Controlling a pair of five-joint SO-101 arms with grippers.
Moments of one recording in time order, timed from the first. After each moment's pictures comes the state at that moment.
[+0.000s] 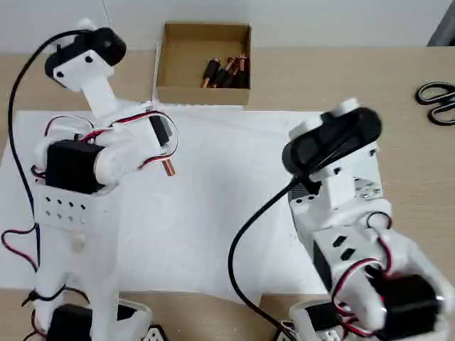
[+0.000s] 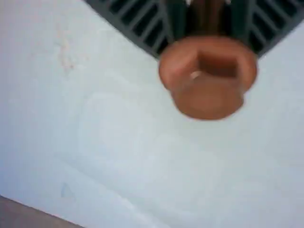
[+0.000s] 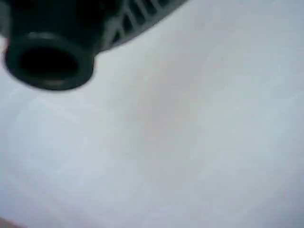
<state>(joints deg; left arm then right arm) 8.9 -19.5 -13.1 94.6 36.3 -15.0 -59.3 14.8 88.4 8.5</state>
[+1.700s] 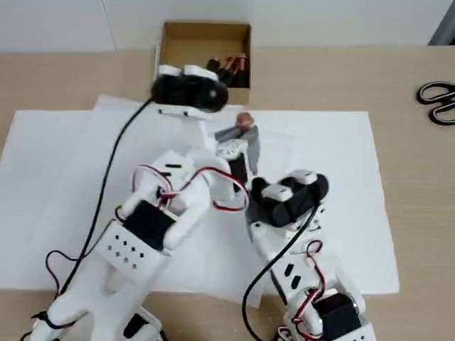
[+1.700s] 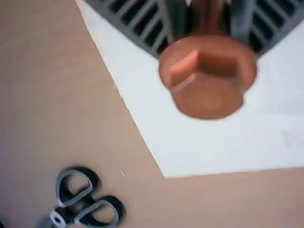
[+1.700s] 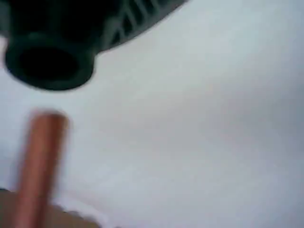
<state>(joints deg) 32.1 -37.2 33.5 39.3 32.1 -27.2 -102.2 81.5 47.2 -3.0</state>
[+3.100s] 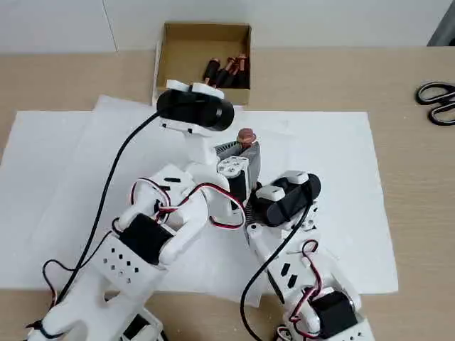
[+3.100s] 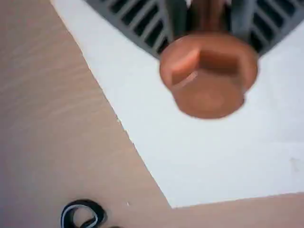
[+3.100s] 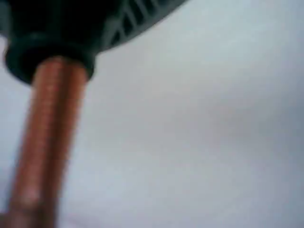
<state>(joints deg) 33.8 -42.0 39.2 40.9 30.0 -27.9 -102.2 82.8 47.0 -3.0</state>
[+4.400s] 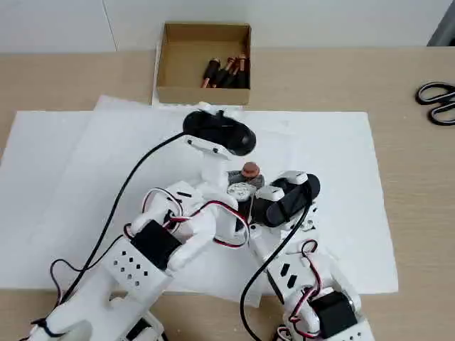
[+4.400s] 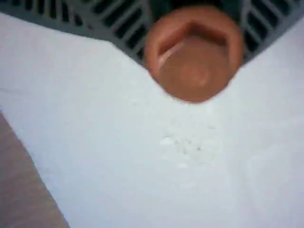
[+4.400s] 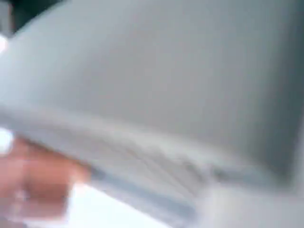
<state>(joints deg) 36.4 -42.2 43.6 49.4 25.7 -28.0 -102.1 82.9 47.0 -3.2</state>
